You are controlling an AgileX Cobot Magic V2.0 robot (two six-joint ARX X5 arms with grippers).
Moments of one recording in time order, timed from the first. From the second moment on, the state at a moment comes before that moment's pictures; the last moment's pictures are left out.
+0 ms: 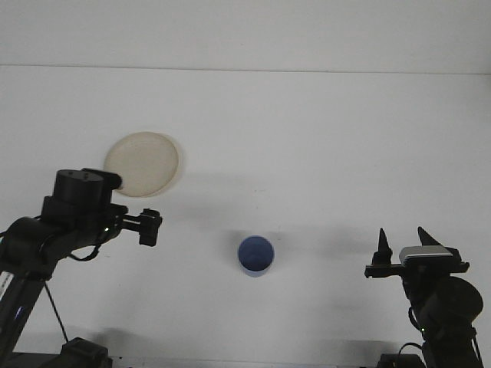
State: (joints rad) left arm -0.32 1.14 1.36 -1.01 0.13 -0.11; right arm 0.01 0.40 0.55 -0.40 -0.05 -0.02
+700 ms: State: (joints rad) left arm -0.76 1.69 1.59 -0.99 0.14 -0.11; right arm 0.01 0.40 0.55 -0.40 -0.05 -0.02
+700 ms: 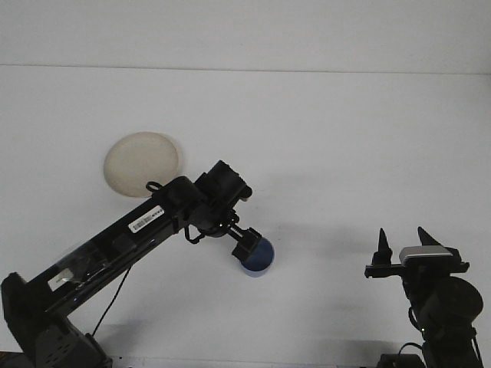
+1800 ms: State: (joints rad) left arm -0.76 1.86 1.78 -1.11 0.08 -0.04; right arm 0.01 0.40 0.55 -0.40 -0.05 -0.02
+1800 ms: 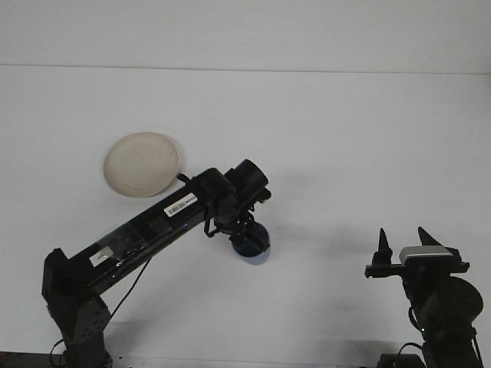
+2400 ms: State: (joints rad) left arm -0.12 1.87 2.07 -1.17 -0.11 -0.02; right arm 0.01 0.40 0.55 -0.40 -0.05 -0.02
